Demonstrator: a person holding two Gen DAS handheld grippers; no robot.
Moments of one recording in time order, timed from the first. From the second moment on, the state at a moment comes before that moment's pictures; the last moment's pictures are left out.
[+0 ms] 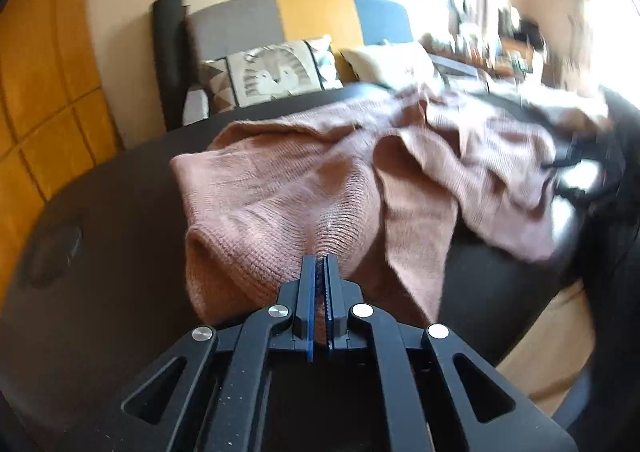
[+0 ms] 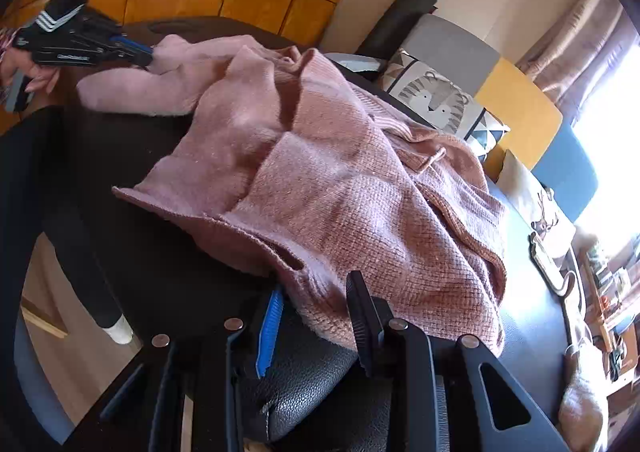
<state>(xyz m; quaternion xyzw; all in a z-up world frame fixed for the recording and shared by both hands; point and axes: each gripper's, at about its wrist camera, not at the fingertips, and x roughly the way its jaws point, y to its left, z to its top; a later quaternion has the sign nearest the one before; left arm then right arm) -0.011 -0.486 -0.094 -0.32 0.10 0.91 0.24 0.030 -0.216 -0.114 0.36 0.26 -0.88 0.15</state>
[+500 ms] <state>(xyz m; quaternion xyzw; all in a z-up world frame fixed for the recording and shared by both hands) 0.008 -0.543 -0.096 -0.35 0.00 0.91 0.22 0.033 -0.206 -0.112 0.36 0.26 -0.88 0.19</state>
